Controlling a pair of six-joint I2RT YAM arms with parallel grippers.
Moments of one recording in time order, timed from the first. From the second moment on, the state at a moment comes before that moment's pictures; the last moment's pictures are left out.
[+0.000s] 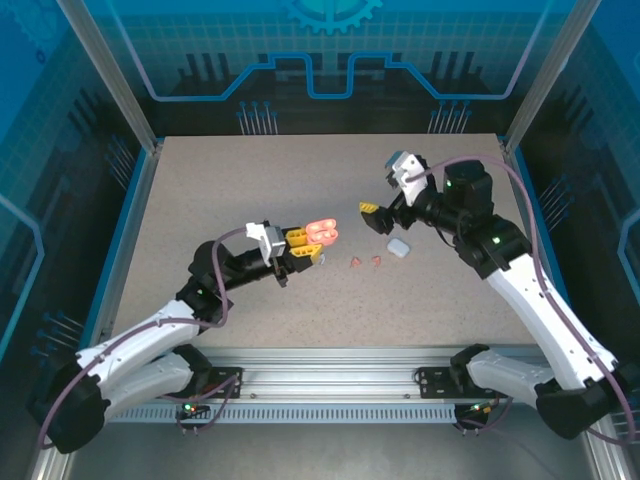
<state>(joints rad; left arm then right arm) -0.62 0.93 0.50 0.63 0.53 -0.06 0.44 1.11 1.22 -0.48 -0.28 -0.25</state>
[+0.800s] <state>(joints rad) -0.62 0.82 0.47 0.50 0.46 -0.01 0.41 1.61 1.28 -0.89 -0.05 0.18</state>
